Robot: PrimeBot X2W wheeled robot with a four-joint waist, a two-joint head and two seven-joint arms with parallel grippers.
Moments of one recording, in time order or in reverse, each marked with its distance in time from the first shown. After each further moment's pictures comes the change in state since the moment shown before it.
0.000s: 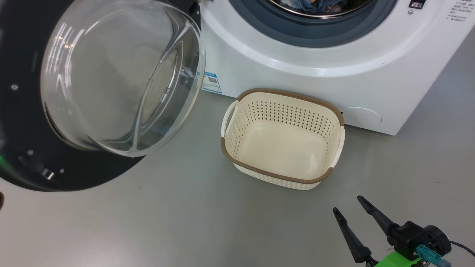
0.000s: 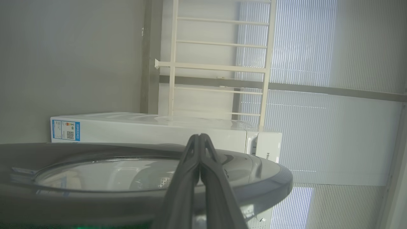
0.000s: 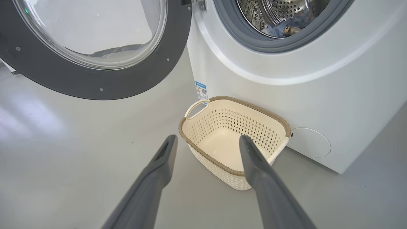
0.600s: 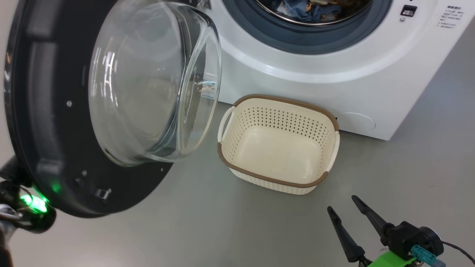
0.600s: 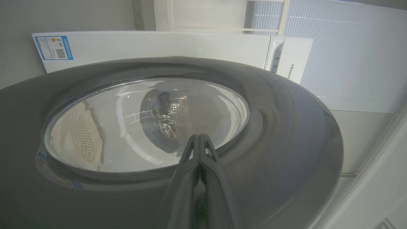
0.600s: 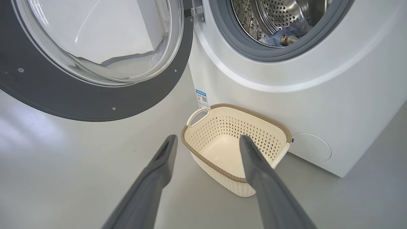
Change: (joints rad) left arm 0.222 -0.130 -0.095 -0.319 -0.007 0.009 0.244; right arm 0.001 0.042 -0.007 -0.001 0.000 0.000 0.000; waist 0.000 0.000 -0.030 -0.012
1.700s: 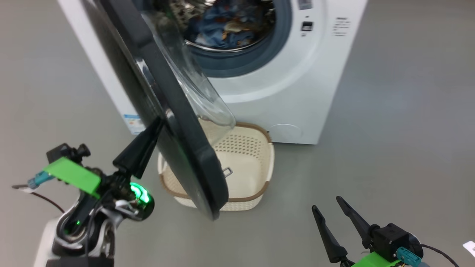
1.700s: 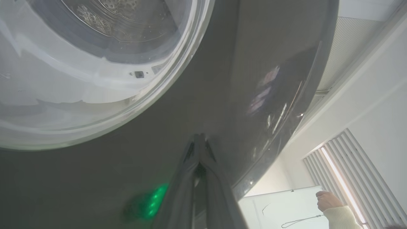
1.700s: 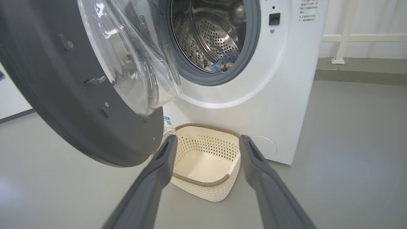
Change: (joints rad) left arm 0.179 -0.187 -0.412 -0.518 -0.025 0.084 -0.341; right arm 0.005 0.120 -0.019 0.001 0.001 0.000 0.000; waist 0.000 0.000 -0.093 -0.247
